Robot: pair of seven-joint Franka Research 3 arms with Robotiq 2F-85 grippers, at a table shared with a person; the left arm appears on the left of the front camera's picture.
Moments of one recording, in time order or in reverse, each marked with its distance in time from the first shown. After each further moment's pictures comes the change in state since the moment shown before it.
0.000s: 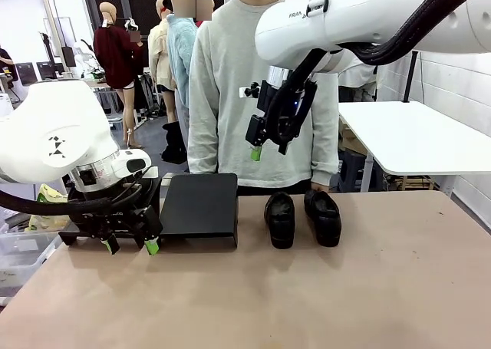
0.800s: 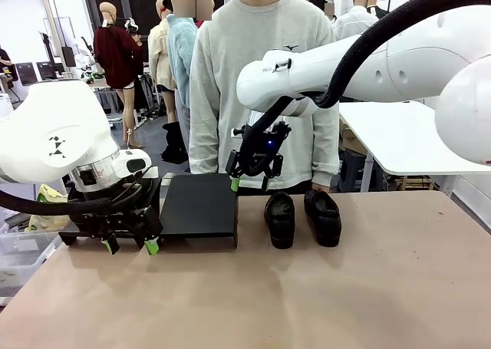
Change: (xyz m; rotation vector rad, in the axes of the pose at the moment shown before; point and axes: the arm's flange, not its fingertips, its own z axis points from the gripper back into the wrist) left arm 0.000 0.000 0.000 0.000 0.000 0.000; right arm 0.052 -0.012 -0.121 0.104 0.121 -0.284
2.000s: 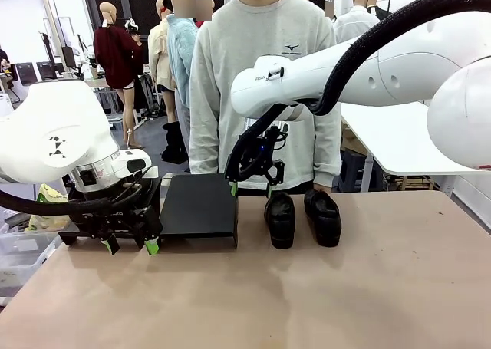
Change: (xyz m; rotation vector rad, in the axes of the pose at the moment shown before) left arm 0.000 0.000 0.000 0.000 0.000 0.000; right arm -0.003 0.003 -0.012 -0.059 0.018 -0.290
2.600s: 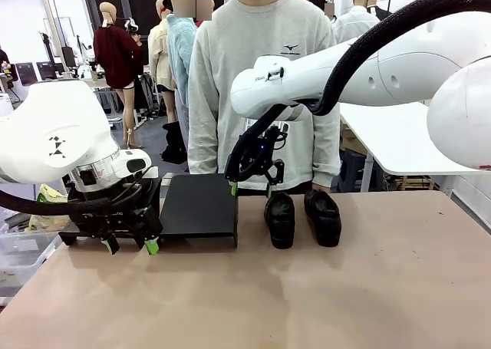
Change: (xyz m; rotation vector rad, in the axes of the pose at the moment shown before) left arm 0.000 0.000 0.000 0.000 0.000 0.000; right arm 0.000 0.000 0.000 -0.004 -0.007 -0.001
